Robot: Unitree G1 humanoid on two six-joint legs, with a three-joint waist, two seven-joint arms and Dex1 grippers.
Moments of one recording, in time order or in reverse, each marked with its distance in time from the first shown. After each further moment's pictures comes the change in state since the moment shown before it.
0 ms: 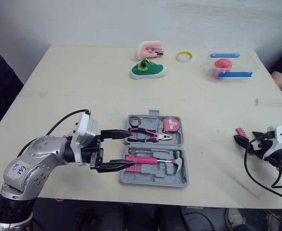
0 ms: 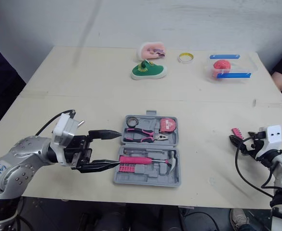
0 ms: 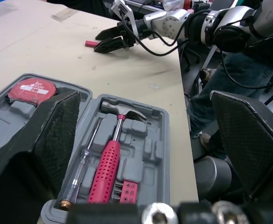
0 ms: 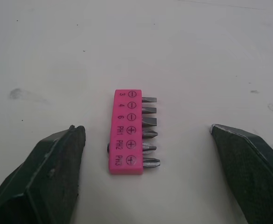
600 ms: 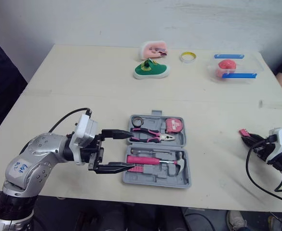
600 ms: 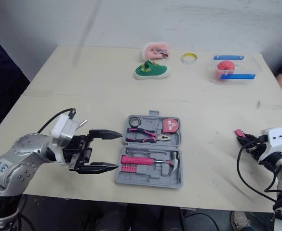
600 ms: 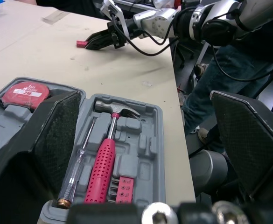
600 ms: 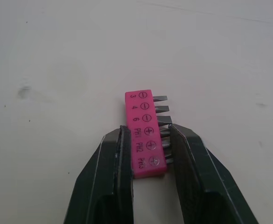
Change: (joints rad) left arm -0.036 0.001 -0.020 0.029 0.048 -0.083 -0.097; right arm 0.056 -0.029 0.003 -0.029 -0.007 -0.134 0.091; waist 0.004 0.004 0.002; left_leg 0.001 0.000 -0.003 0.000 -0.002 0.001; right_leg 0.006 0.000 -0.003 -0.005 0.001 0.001
